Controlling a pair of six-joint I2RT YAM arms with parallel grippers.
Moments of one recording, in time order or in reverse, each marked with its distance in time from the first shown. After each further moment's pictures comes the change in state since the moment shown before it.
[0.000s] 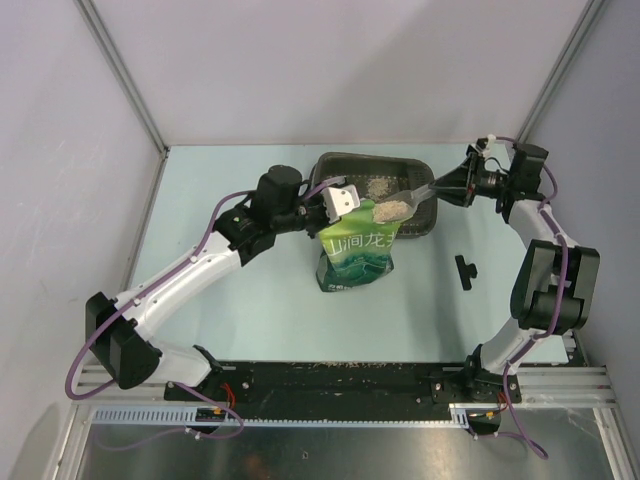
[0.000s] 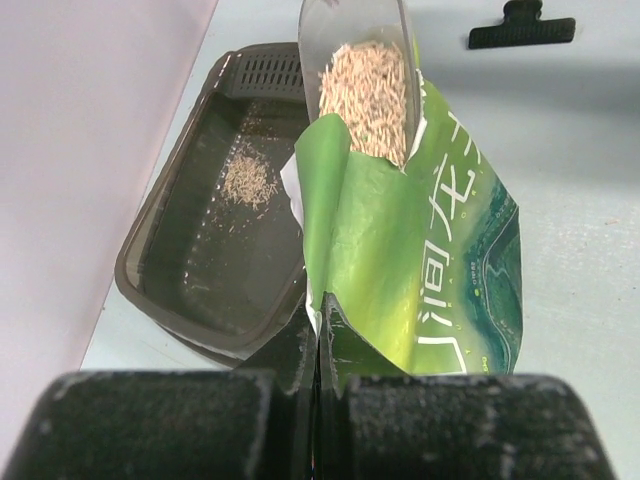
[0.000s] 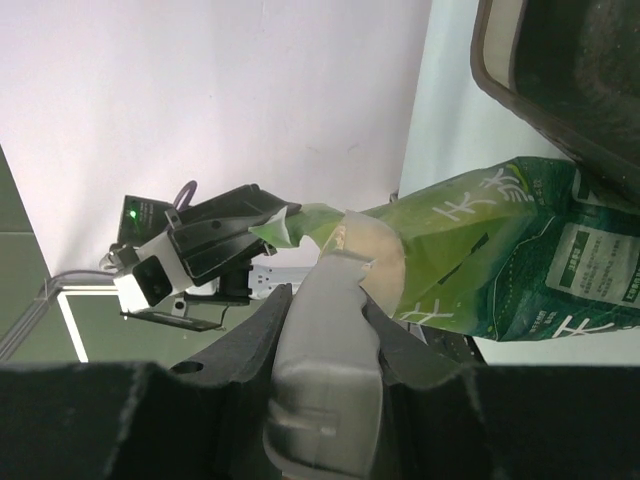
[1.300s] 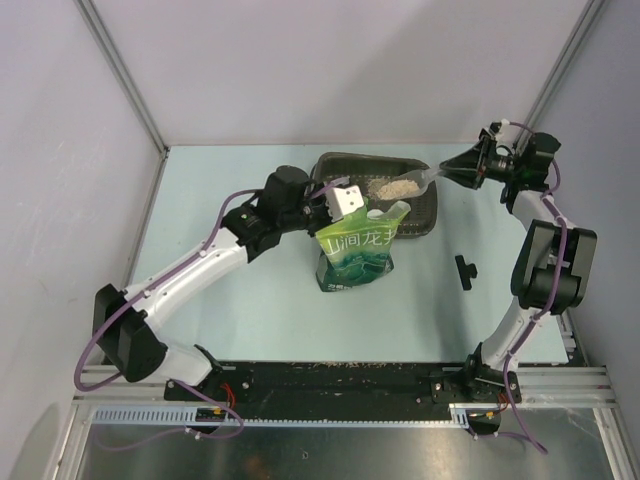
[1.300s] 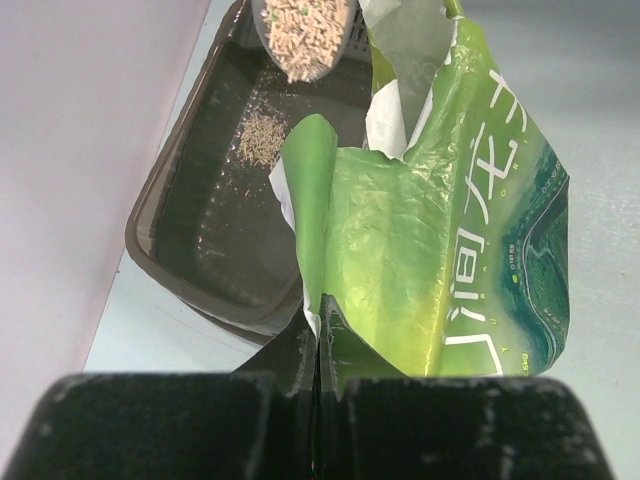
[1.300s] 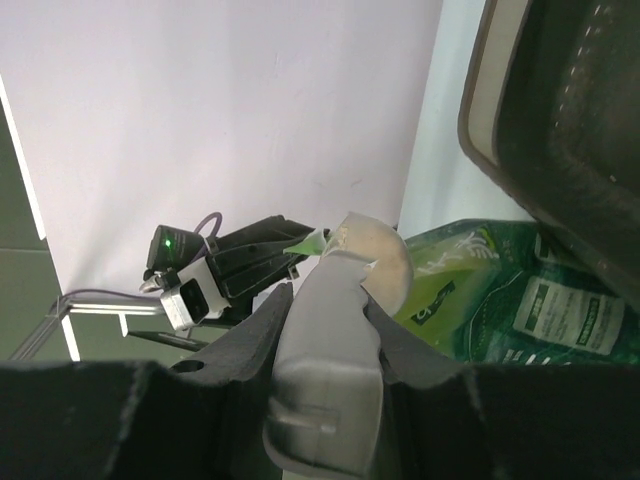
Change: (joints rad) left arm 0.005 0.045 0.001 -0.016 -0.092 0.035; right arm -0.057 0.142 0.098 0.364 -0.004 0.299
